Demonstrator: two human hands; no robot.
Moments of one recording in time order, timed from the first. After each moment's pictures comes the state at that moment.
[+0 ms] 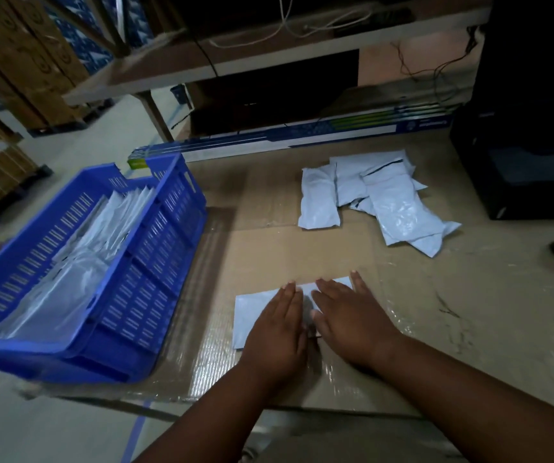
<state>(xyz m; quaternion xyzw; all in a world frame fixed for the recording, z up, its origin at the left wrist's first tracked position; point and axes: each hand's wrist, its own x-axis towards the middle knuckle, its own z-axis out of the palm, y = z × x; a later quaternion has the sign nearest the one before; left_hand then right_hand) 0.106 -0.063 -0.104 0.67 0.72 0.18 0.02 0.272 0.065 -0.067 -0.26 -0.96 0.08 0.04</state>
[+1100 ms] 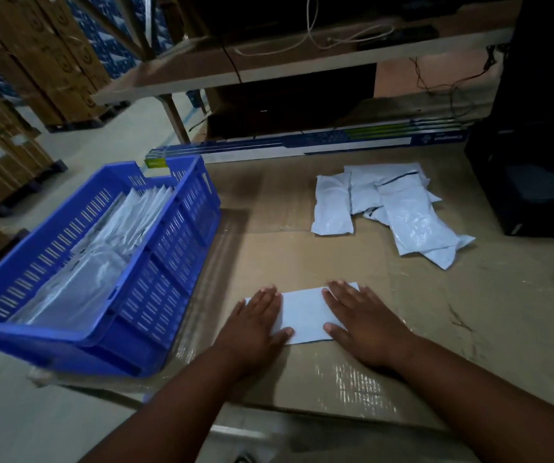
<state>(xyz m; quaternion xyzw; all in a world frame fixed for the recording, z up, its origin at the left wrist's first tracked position) 0.044 -0.084 -0.074 0.60 0.79 0.00 0.12 0.278 0.085 -0.091 -0.23 -0.97 0.11 -0.02</state>
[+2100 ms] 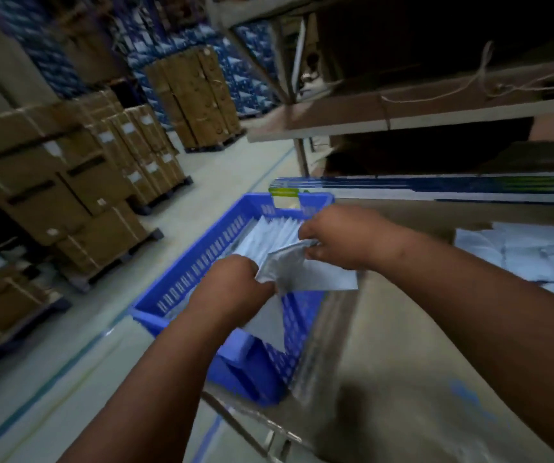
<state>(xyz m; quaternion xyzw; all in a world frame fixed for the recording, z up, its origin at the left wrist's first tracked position) -0.084 -0.172 0.191 0.32 0.95 0.06 0.02 0.005 0.039 0.204 0.01 -0.99 0.01 0.12</state>
